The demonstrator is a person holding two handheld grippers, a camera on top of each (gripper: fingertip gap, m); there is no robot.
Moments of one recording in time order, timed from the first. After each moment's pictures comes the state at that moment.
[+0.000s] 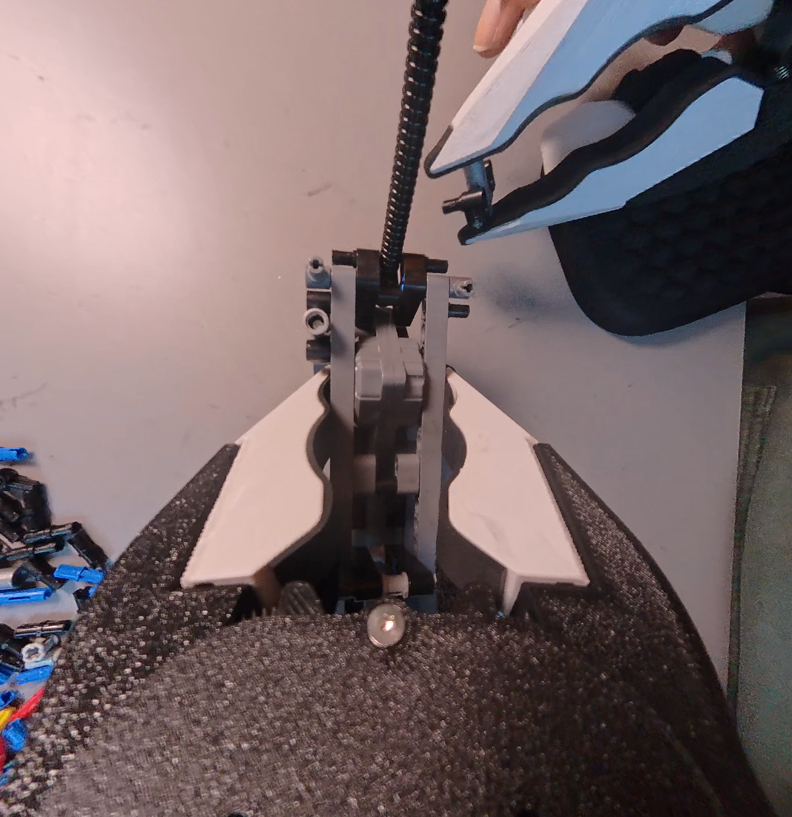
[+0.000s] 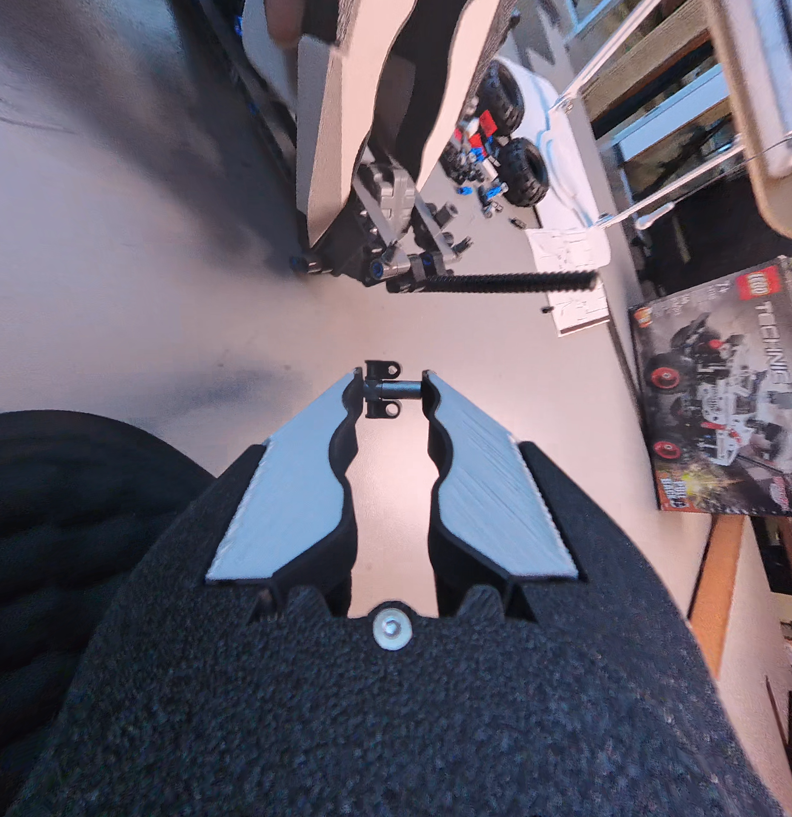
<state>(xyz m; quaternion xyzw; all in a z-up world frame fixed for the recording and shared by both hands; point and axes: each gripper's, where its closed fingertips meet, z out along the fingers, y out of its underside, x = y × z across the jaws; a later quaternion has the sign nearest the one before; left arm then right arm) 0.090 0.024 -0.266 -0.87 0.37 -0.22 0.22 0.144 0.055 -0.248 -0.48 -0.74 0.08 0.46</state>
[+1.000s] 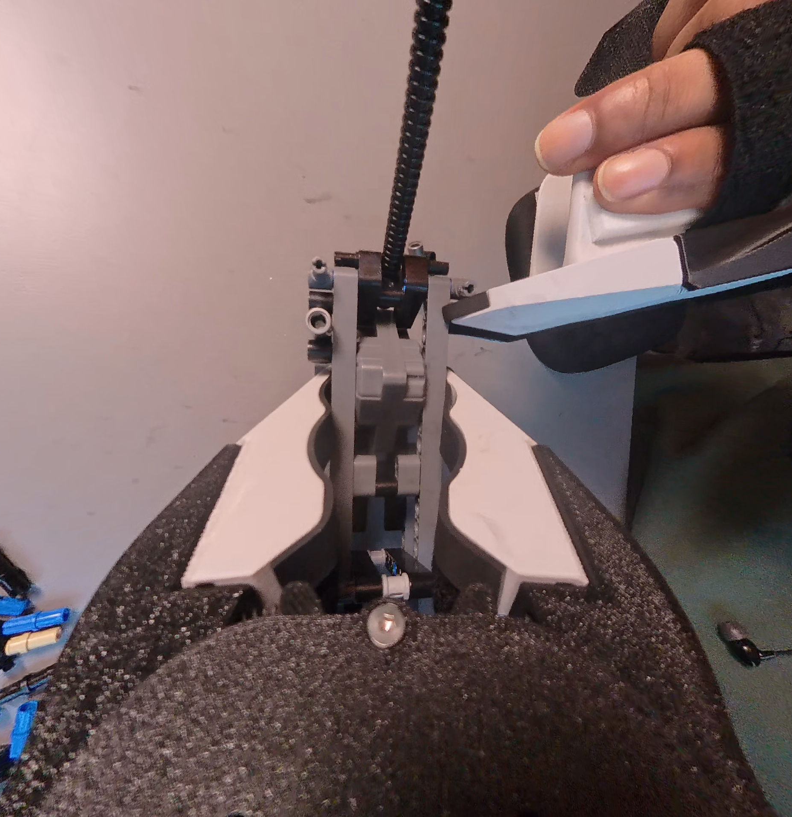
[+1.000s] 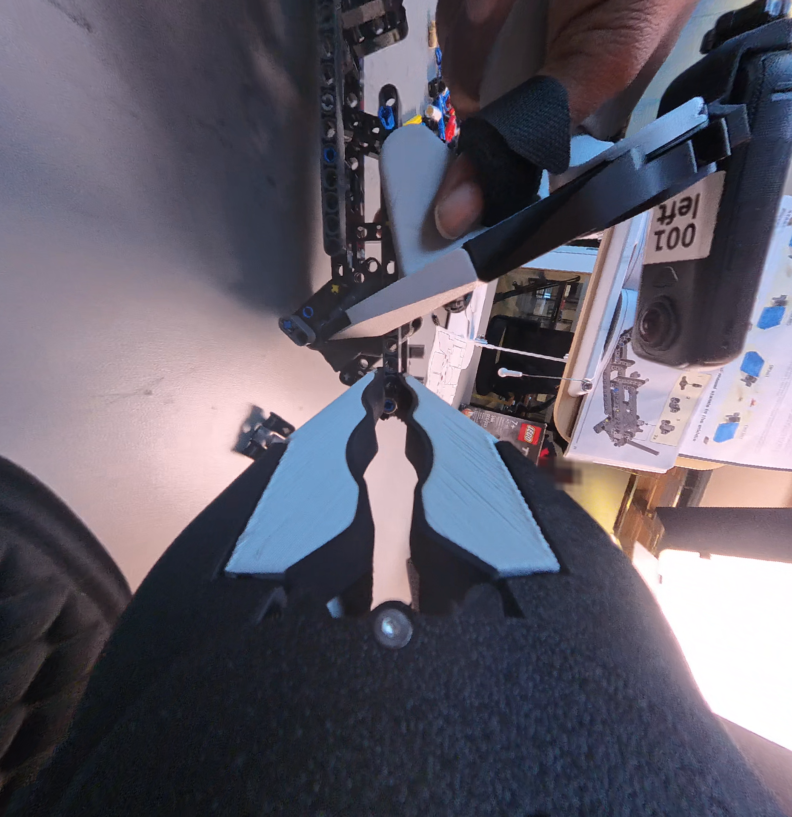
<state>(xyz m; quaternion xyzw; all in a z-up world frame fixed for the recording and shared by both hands) 0.097 0.026 -0.257 -0.88 0.30 -0.32 0.18 0.099 0.035 -0.220 -0.23 -0.82 -0.14 0.51</state>
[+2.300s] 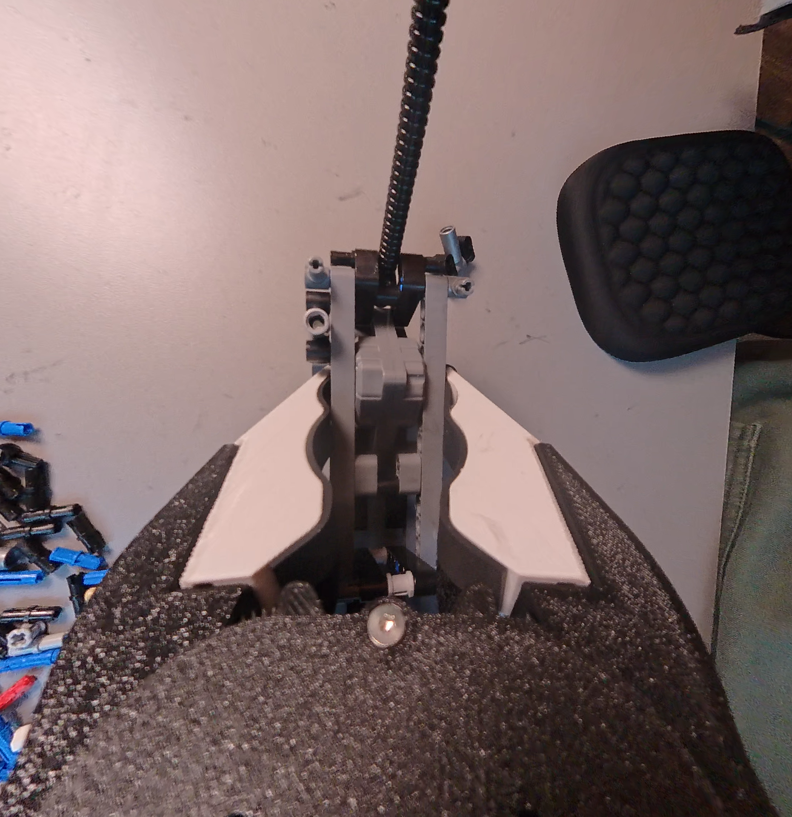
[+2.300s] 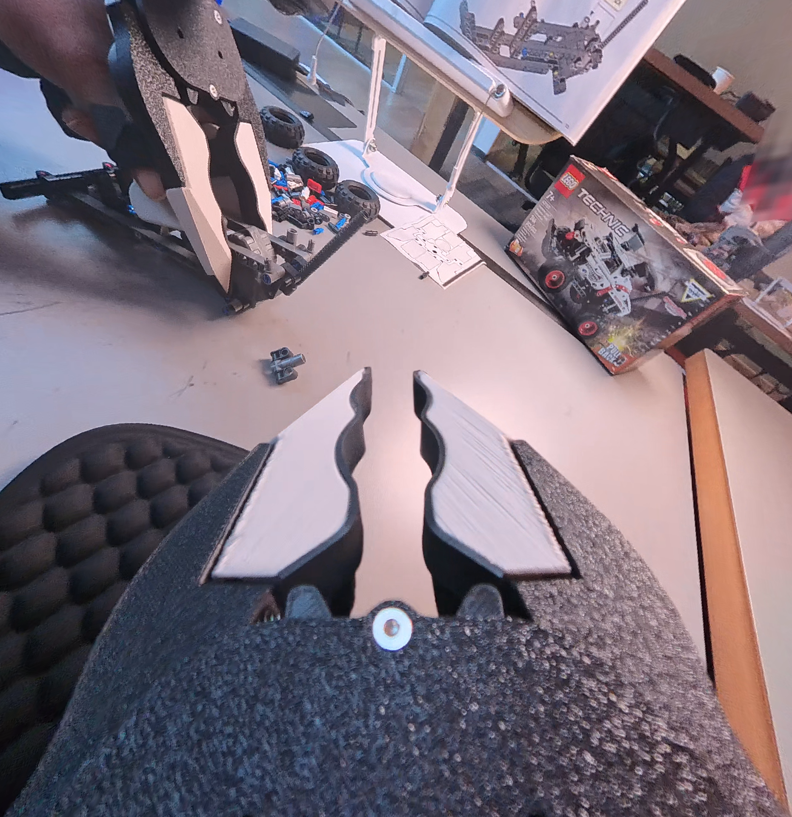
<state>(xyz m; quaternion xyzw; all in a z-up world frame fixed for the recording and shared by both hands) 0.085 0.031 -0.265 -0.88 0.33 -0.23 0.23 0.225 0.069 -0.177 -0.60 -0.55 0.17 0.55</state>
